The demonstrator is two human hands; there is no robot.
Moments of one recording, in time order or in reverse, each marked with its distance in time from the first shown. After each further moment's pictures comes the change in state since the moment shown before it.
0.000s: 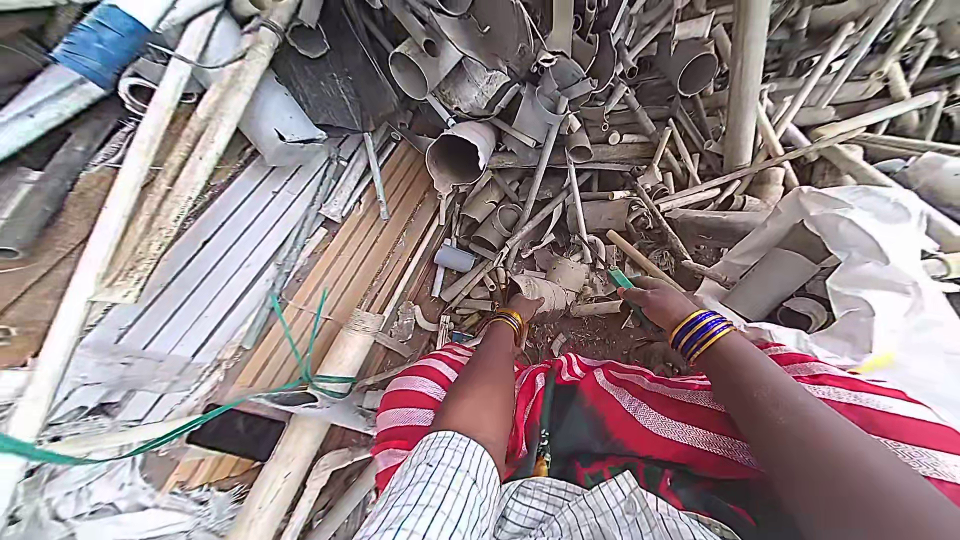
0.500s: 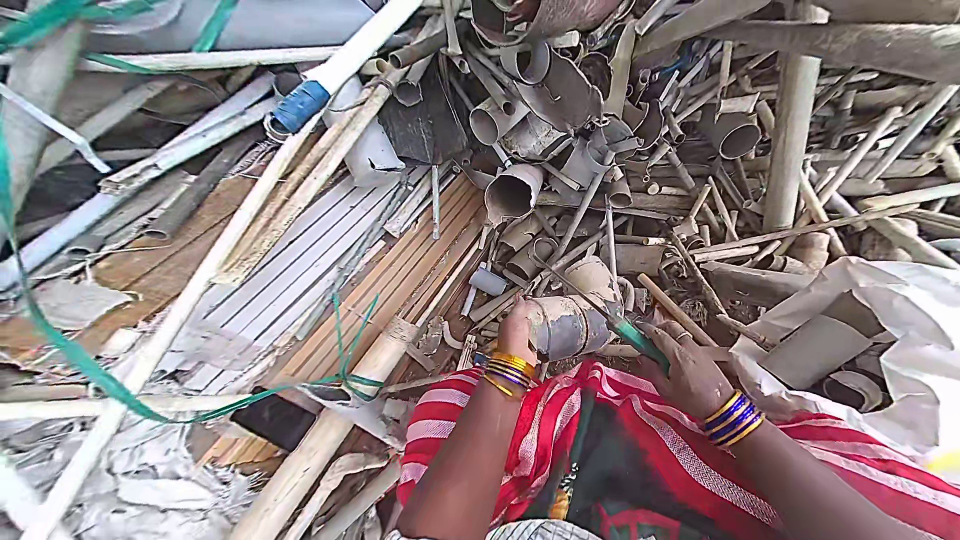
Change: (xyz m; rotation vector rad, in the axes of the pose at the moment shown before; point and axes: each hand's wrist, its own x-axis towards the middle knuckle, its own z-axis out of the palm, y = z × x) left_hand -0.128 0.026 -0.051 -1.165 0.417 0.056; right_hand -0.016 0.032 0.017 -0.704 0.261 -0.925
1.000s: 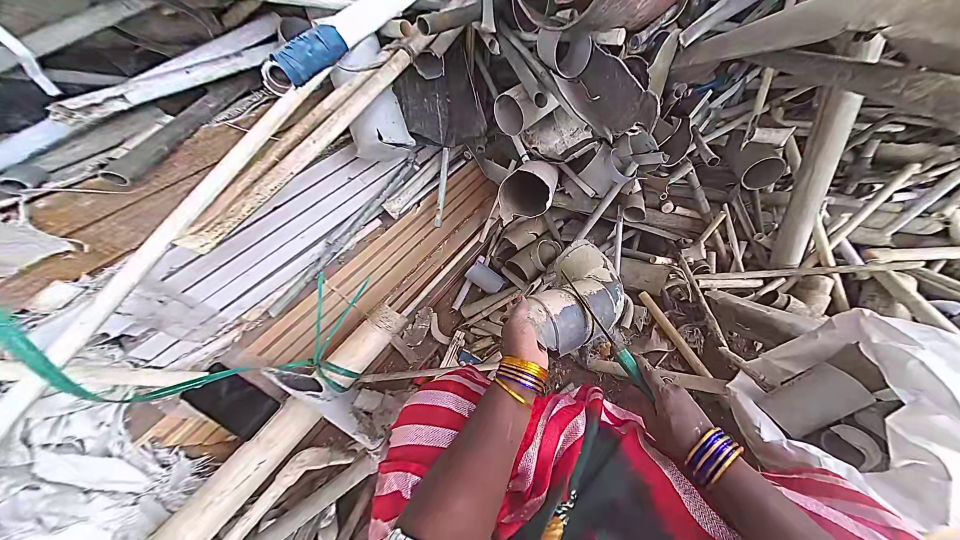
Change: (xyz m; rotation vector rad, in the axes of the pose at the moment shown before) left_hand 0.018 0.004 0.020 -0.340 0.108 0.015; right_hand 0.025 -0.008 0.016 -0.126 -0.562 0.412
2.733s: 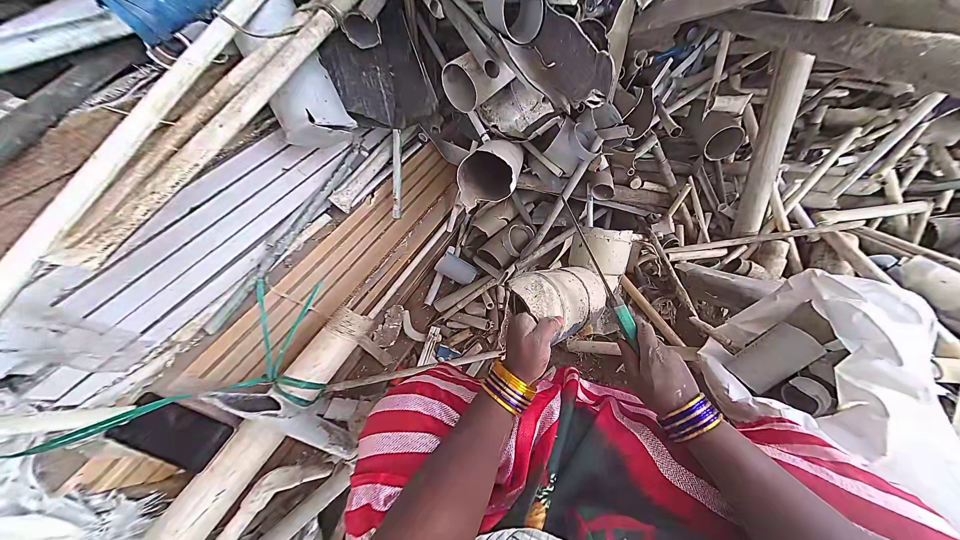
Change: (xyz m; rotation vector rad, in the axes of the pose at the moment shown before) left_hand -0.012 -0.033 -0.019 0.504 -0.580 0.538; right_hand -0.001 0.004 0.008 0.016 0.640 -0.183
